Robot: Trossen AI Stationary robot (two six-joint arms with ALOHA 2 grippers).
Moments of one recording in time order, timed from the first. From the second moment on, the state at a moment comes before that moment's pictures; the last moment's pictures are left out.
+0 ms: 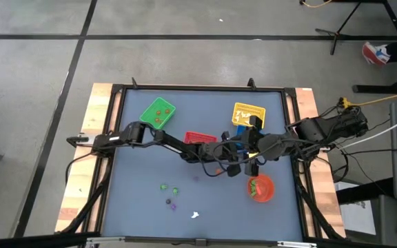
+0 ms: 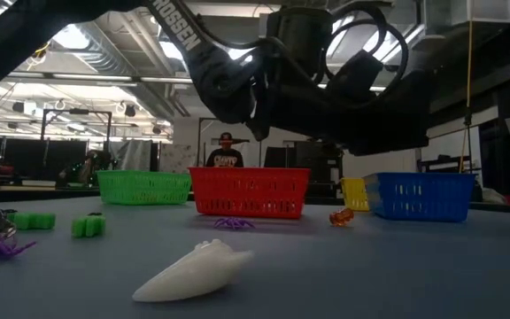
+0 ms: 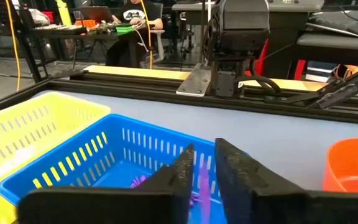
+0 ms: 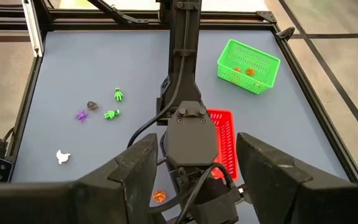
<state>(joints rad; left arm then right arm) -0.07 2.39 1.50 0.77 -0.33 -0.05 0.40 1.41 1.67 -1.00 0.43 0.28</state>
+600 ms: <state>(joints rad) -0.07 2.39 1.50 0.76 -0.33 -0.05 0.40 1.41 1.67 -1.00 0.43 0.28</state>
